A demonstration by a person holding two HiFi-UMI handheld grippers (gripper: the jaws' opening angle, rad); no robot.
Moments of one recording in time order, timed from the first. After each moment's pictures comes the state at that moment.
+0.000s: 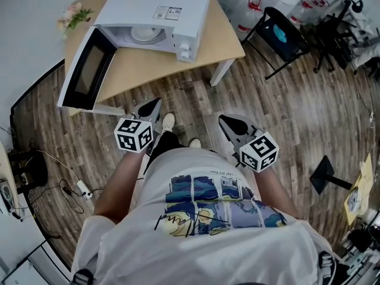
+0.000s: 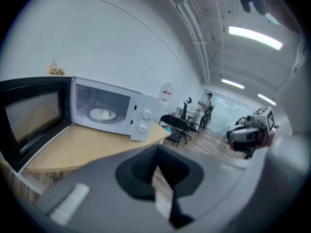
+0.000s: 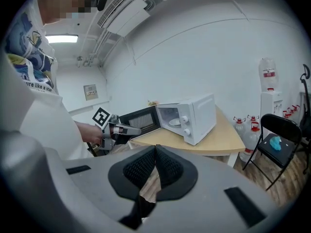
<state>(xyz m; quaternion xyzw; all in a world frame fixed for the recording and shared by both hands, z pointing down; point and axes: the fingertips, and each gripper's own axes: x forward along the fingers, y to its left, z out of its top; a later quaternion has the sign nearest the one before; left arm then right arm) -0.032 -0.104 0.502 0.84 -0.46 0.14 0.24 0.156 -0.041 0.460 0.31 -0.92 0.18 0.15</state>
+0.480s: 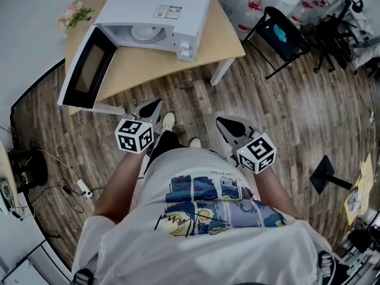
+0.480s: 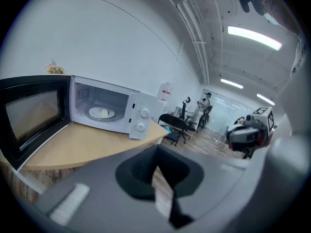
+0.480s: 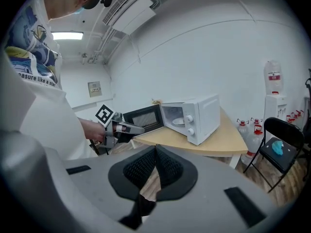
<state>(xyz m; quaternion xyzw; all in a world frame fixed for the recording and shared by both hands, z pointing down) -0.028 -0.094 0.504 0.85 -0.45 0.14 0.24 0.147 -0.029 0.461 0.29 -0.93 0.17 0.16</state>
